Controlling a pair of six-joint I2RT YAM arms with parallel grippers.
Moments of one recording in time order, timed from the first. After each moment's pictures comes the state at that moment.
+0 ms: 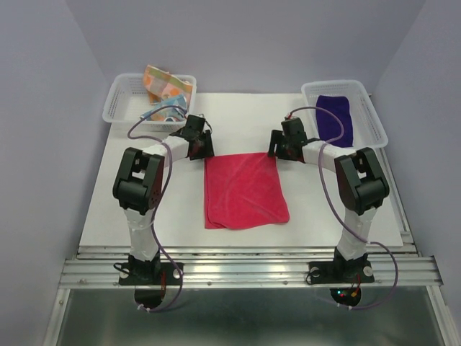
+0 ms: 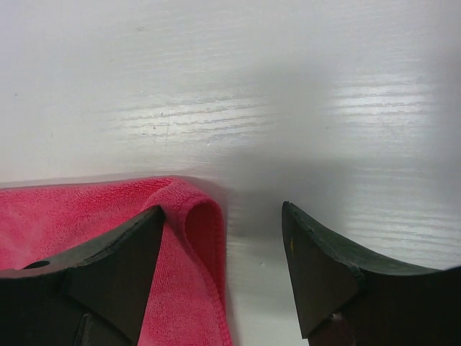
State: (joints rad) left arm -0.34 1.96 1.29 -0.26 -0.02 -0.45; right arm 0.35 1.94 1.22 -0.10 0.09 0.45
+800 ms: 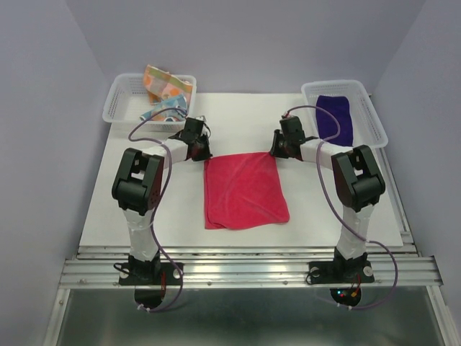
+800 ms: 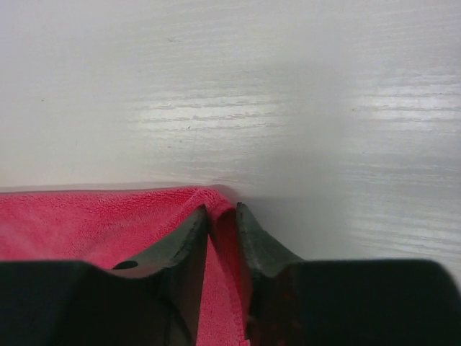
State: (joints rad) left arm -0.34 1.96 1.25 -0.18 0.05 -0.44; right arm 0.35 1.99 1.27 -0.09 0.04 0.45
